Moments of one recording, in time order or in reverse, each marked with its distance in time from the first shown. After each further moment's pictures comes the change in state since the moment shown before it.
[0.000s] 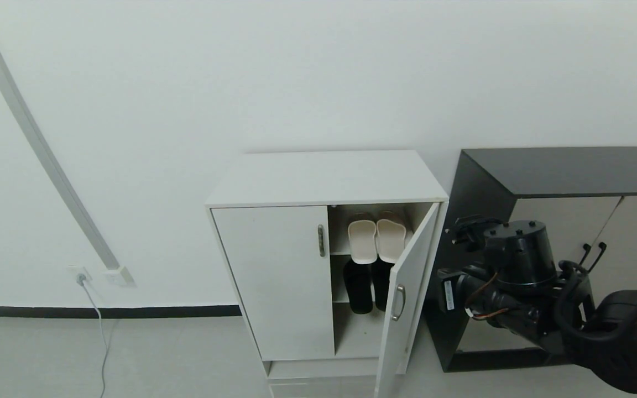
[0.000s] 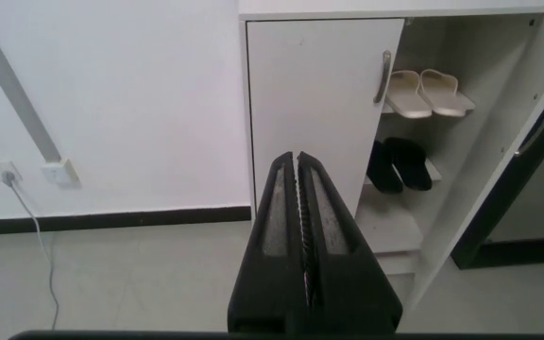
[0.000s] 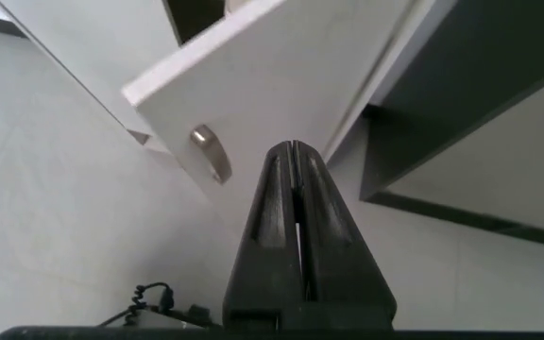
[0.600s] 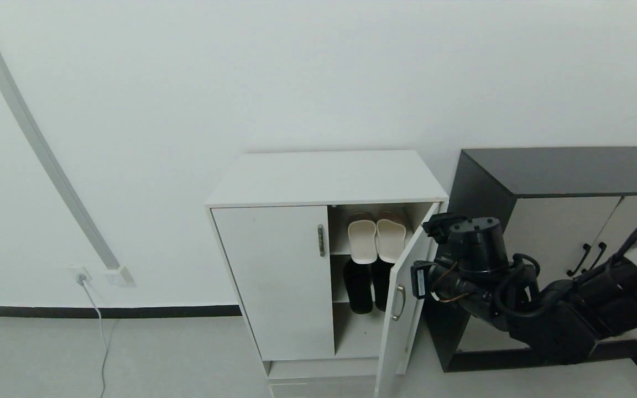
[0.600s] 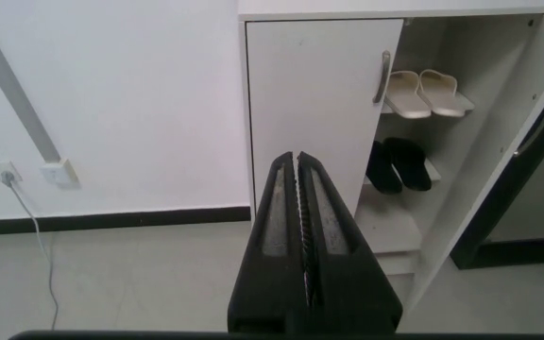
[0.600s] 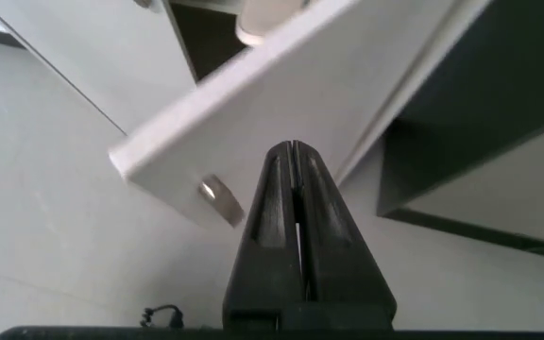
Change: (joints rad) left arm 0.000 0.000 0.000 0.000 0.002 -0.001; right arm -0.017 0.180 -0.143 -0.084 0.057 0.025
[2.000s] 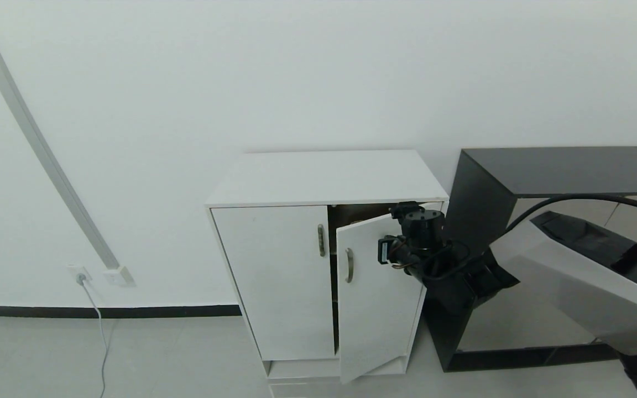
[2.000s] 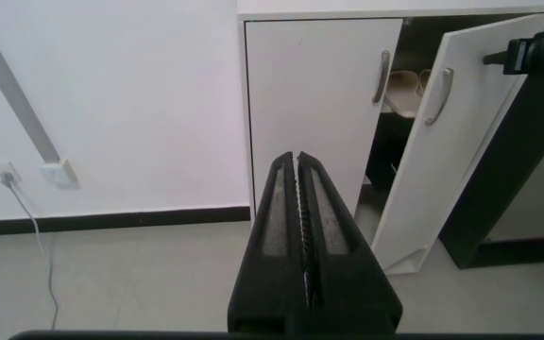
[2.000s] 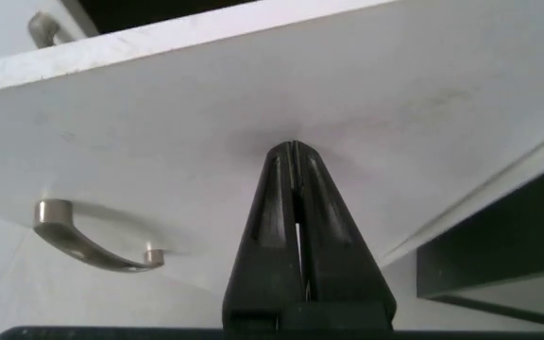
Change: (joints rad) left arm 0.000 0.000 0.000 0.000 -0.001 0.001; right arm -0.076 0.433 -0.526 -0.075 0.027 -0.004
